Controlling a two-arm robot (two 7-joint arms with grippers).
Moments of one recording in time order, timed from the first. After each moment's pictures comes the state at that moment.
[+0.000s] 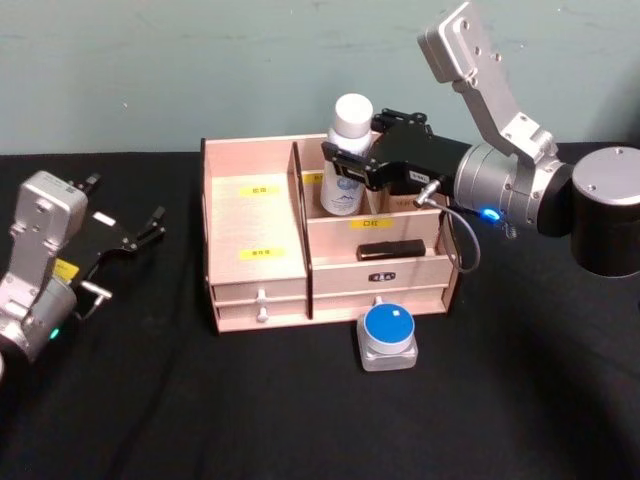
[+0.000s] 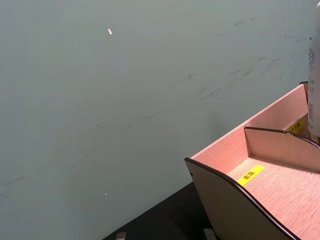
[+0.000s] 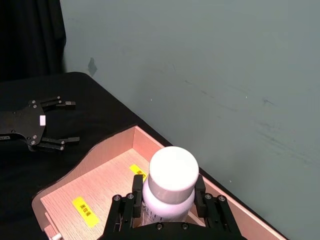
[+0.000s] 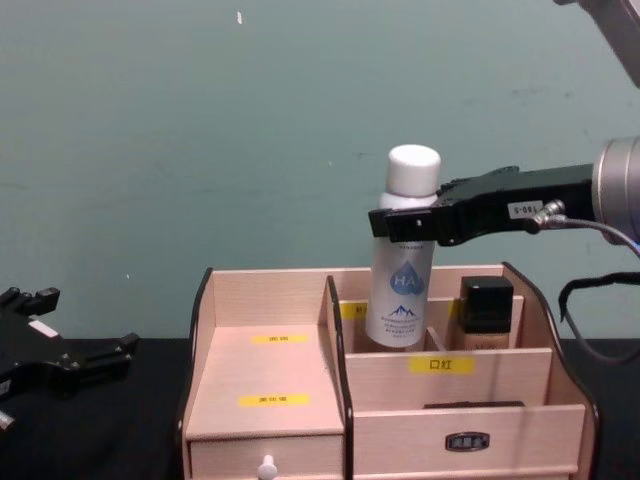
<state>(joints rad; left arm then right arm) -0.20 0.60 0.45 -1.41 -0.25 -0.12 0.03 0.48 0.41 -0.49 -1.57 0.30 0.39 0.41</state>
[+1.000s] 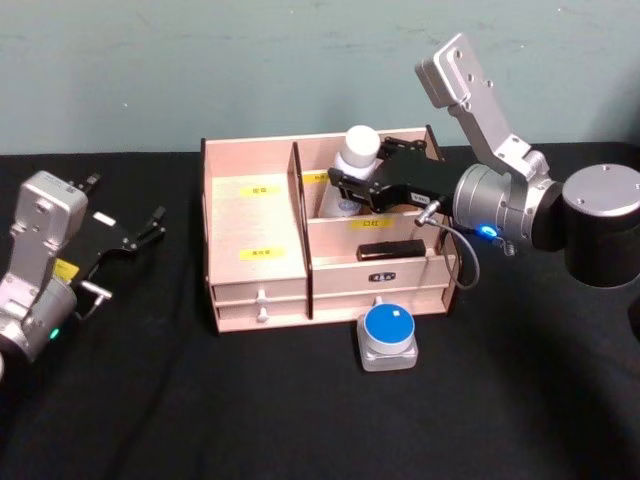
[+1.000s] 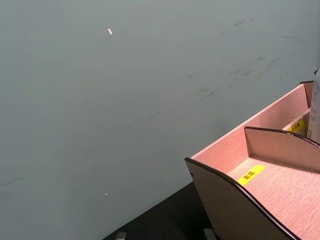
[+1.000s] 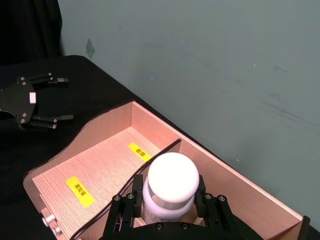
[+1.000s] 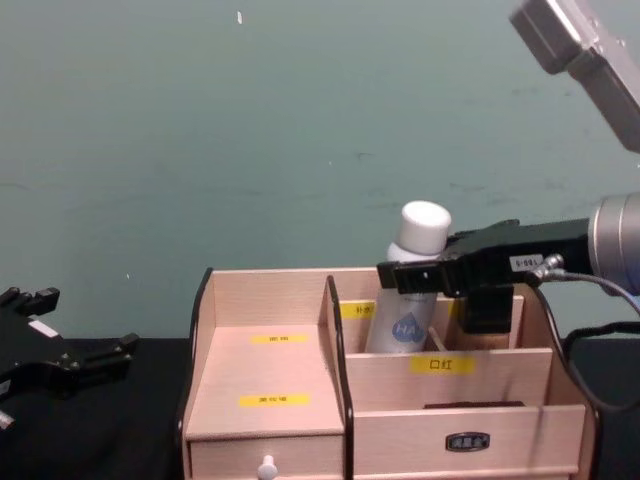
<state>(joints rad) -0.20 0.60 0.45 -1.41 -0.25 -0.12 0.03 0.48 0.39 -0.50 -1.47 0.29 0.37 0.44</state>
